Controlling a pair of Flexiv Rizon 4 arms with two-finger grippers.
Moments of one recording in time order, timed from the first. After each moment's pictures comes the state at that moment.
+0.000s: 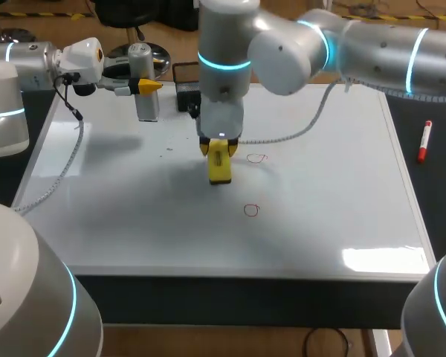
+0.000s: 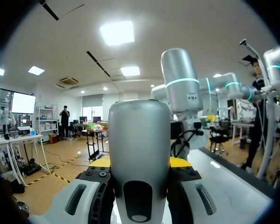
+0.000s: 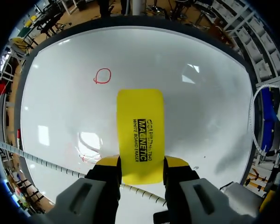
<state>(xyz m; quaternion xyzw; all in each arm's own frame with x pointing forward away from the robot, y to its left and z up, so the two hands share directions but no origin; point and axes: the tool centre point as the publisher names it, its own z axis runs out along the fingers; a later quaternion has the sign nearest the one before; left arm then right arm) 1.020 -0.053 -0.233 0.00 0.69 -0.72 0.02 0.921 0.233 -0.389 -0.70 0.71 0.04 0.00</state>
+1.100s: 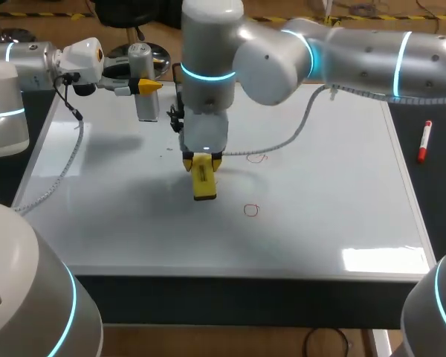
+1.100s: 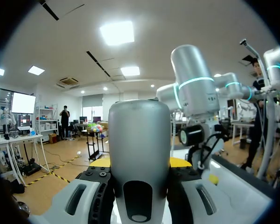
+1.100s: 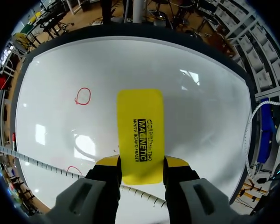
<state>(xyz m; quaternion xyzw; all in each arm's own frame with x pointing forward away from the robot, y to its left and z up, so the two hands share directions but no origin) 1.020 -0.053 -0.233 0.00 0.69 -0.72 0.02 0.873 0.274 -0.401 -0.72 0.69 0.07 -0.01</state>
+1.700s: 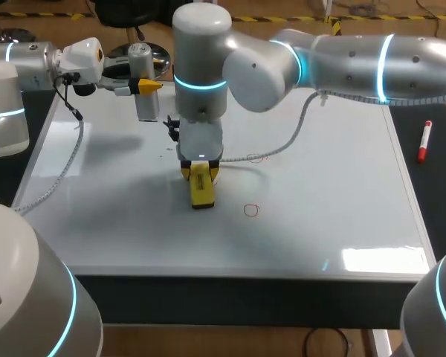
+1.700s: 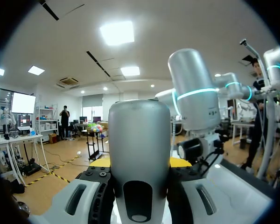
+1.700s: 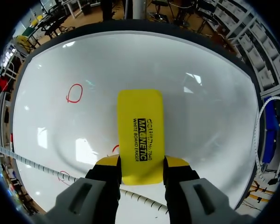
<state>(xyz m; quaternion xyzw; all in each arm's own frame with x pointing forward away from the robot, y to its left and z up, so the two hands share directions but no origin) 1.020 -0.053 -0.233 0.00 0.69 -0.72 0.02 0.875 0.276 -0.432 -0.72 0.69 0.07 -0.04</state>
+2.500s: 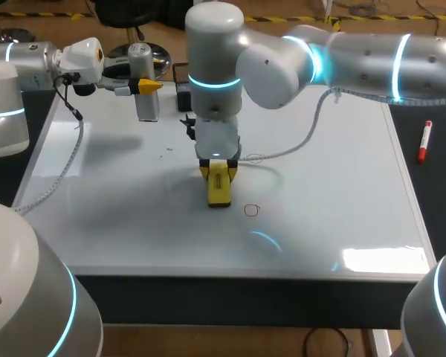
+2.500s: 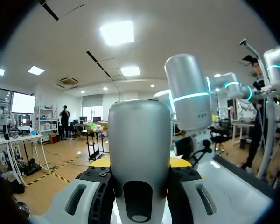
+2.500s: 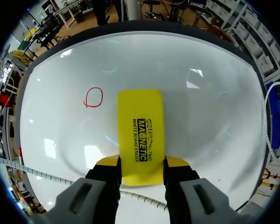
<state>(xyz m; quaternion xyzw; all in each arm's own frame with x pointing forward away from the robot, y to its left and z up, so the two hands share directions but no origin) 1.020 -0.053 -0.233 0.00 0.69 -0.72 0.02 0.875 0.229 -0.433 -0.68 0.73 0.05 -0.06</state>
